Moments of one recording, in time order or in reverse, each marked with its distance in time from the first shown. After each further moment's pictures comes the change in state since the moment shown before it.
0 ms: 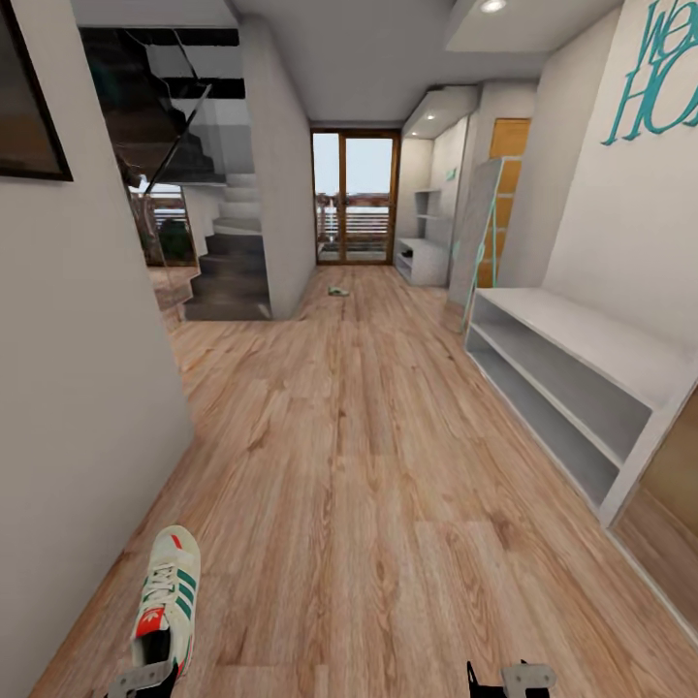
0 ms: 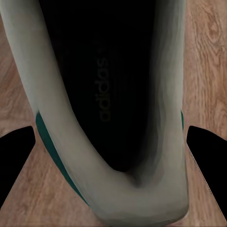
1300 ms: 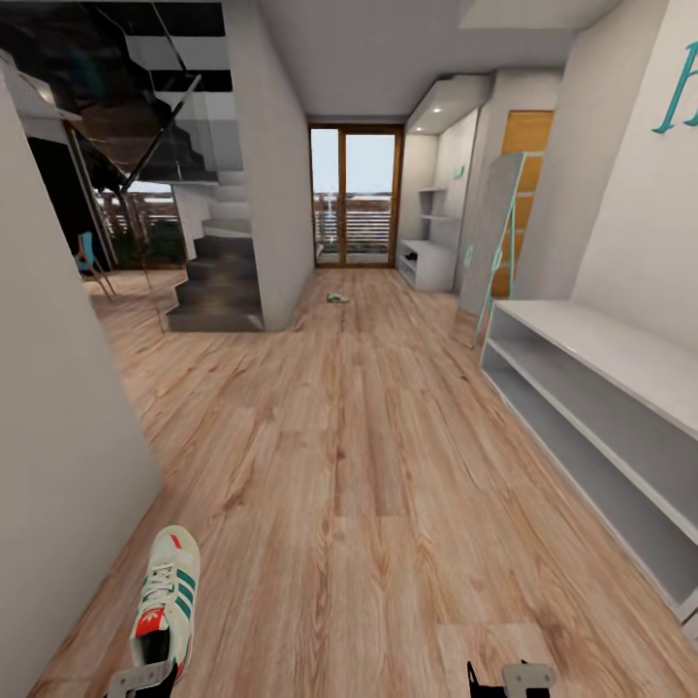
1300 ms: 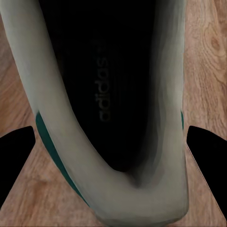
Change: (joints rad) left arm 0.000 0.000 0.002 0.000 0.001 0.000 0.000; right arm 0.000 -0.002 0.001 0.000 0.001 0.000 0.000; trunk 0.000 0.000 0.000
